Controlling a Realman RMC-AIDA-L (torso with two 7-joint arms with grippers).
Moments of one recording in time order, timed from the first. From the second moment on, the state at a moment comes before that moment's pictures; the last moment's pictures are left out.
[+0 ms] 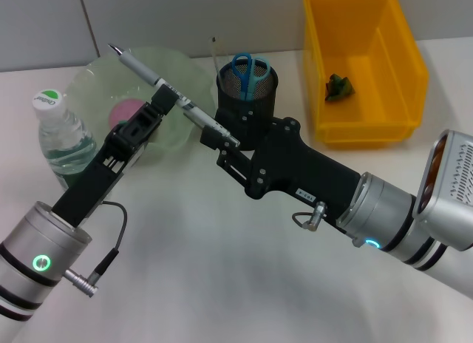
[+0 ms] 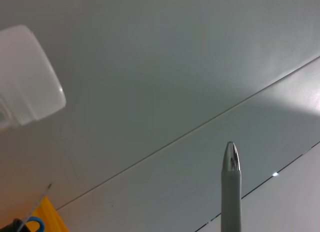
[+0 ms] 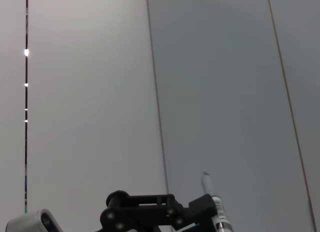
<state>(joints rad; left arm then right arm) -0.61 -2.08 0.57 -0.28 1.35 1.68 -1.29 0.63 2.09 -0.13 0.21 -1.98 -1.52 0.41</state>
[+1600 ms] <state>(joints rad) -0.58 -2.08 0.57 -0.21 1.41 1.70 -1.16 0.61 2.09 -0.11 0.20 -1.98 -1.54 0.41</state>
